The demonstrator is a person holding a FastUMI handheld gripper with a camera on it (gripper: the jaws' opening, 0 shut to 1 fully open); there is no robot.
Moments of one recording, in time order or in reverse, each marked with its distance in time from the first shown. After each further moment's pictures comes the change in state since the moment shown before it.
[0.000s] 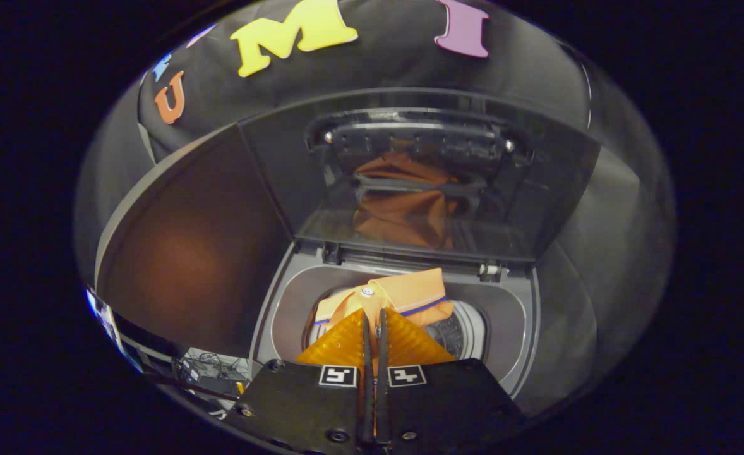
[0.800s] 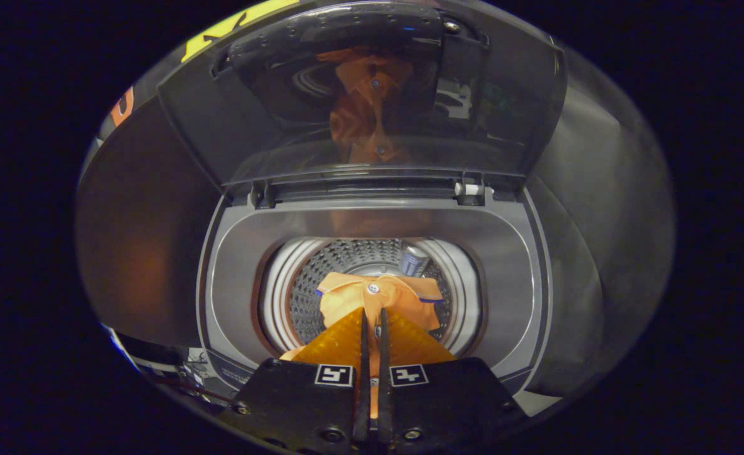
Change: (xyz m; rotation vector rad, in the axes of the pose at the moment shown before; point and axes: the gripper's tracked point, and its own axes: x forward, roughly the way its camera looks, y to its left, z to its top) arm 0.032 -0.015 -0.044 0.117 0.161 -0.125
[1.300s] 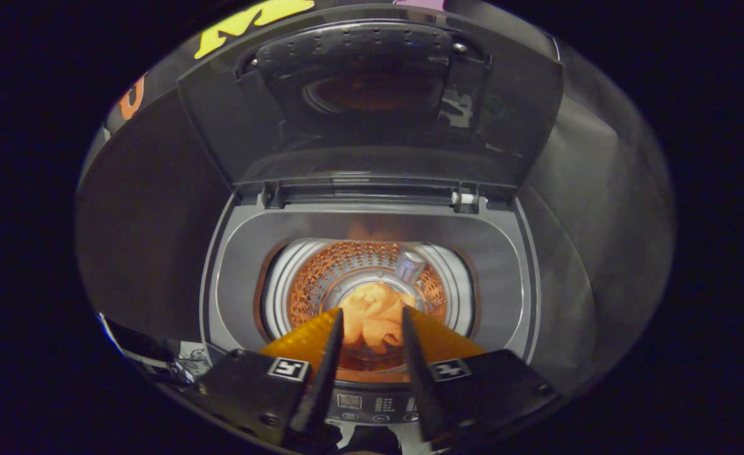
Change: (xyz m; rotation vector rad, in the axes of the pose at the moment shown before) arm -0.009 0.002 -0.005 -0.036 -0.038 -0.015
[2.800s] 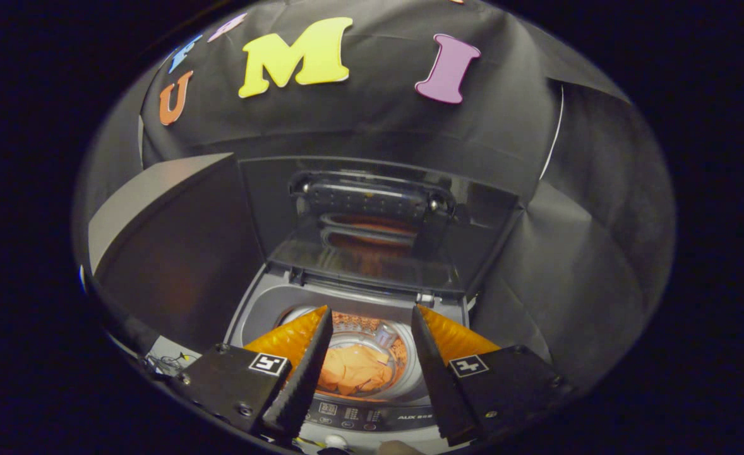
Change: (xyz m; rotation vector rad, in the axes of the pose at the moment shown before) arm -0.112 -0.006 0.091 -0.141 -0.388 -0.034
